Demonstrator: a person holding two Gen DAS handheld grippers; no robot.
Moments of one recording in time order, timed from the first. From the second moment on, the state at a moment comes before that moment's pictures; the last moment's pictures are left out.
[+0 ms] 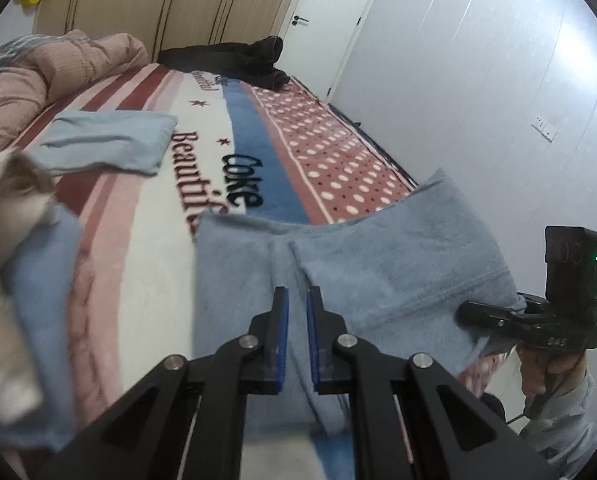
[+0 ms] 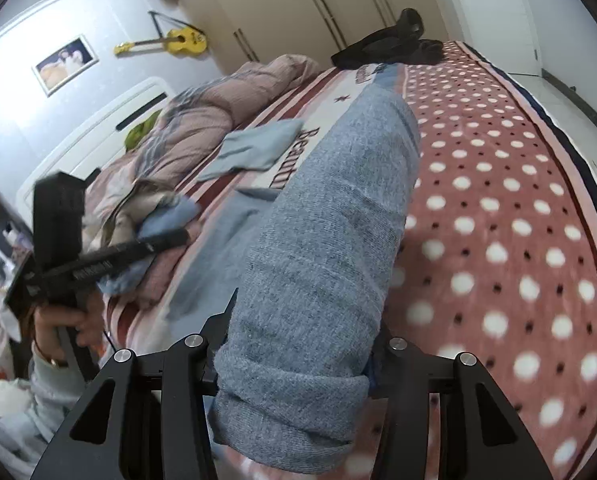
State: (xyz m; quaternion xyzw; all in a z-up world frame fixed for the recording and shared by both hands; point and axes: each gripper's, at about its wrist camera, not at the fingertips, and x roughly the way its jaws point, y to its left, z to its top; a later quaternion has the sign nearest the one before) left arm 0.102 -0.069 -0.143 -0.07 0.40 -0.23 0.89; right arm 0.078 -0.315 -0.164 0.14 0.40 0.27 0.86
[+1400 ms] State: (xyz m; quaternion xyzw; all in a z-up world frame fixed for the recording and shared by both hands) left arm 0.157 -0.110 -0.194 -0.12 0.49 -0.29 0.81; right arm 0.094 -0.340 -0.207 0.21 0.46 0.24 0.83
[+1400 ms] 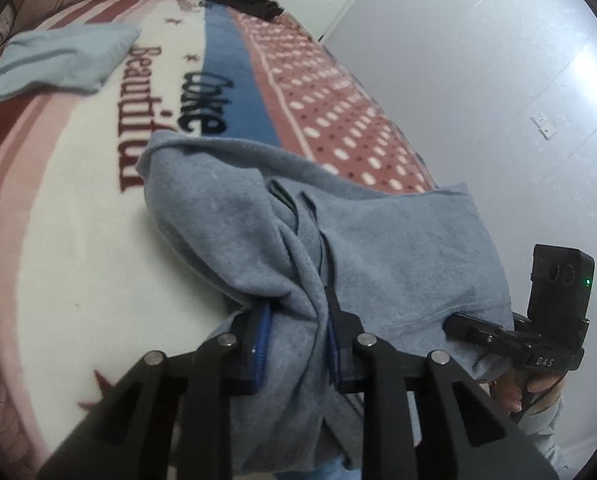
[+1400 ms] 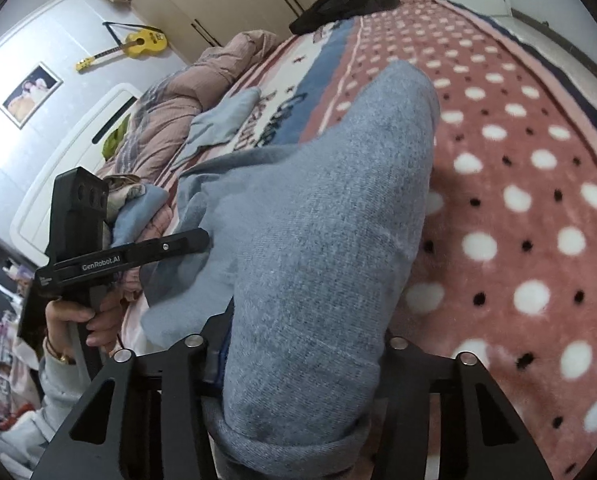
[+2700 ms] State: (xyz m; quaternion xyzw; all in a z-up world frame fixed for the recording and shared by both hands) left arm 0.131 0.245 -0.035 -0.12 0.37 -0.07 0.92; right arm 0.160 0.023 -0.034 0.14 0.38 0.43 0.81
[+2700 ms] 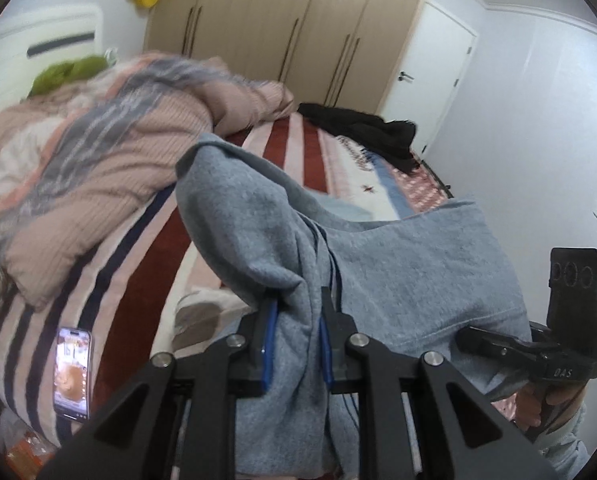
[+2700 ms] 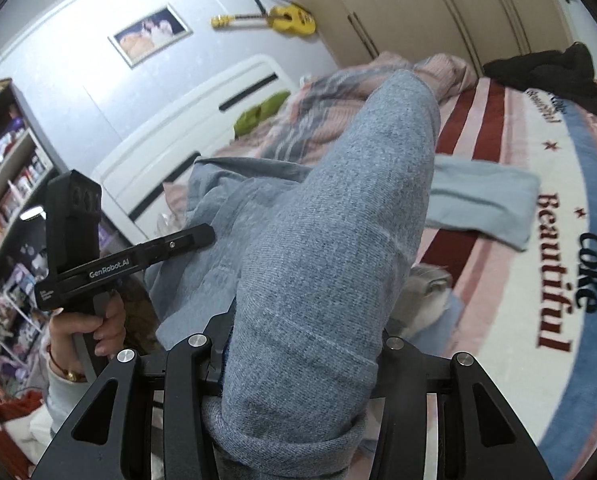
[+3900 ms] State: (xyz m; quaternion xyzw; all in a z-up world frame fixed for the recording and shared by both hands) left arm 0.121 0.250 -0.101 -0.05 0.33 -0.07 0.94; right arm 0.173 0.050 -0.093 0.00 0.39 0.34 0.85
